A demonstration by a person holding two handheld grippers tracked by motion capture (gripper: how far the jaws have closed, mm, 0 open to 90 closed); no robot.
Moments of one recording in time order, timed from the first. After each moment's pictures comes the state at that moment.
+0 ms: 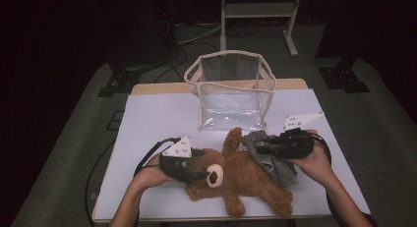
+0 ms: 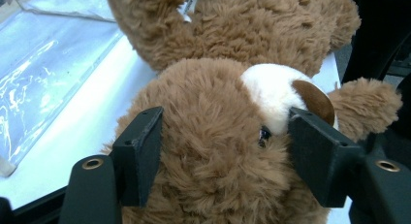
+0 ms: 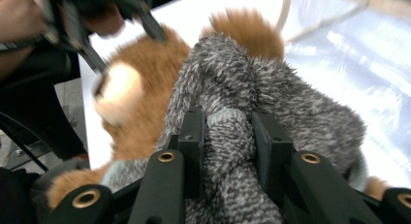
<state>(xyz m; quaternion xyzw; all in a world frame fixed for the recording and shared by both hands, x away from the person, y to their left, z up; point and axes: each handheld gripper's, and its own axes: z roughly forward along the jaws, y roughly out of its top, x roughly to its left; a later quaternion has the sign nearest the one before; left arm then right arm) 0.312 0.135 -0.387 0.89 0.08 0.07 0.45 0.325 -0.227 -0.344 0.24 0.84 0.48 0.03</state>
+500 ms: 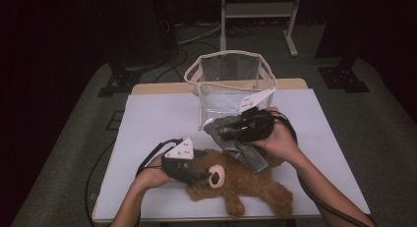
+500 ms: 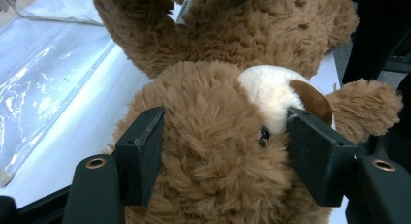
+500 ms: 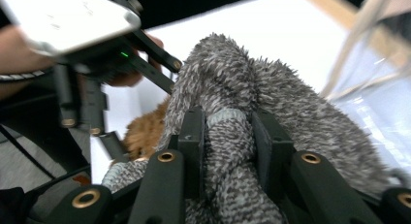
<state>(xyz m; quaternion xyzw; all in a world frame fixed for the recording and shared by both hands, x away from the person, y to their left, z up) 0.309 0.132 -0.387 0.89 0.07 0.07 0.45 0.355 -0.121 -0.302 0.19 0.88 0.43 0.03</state>
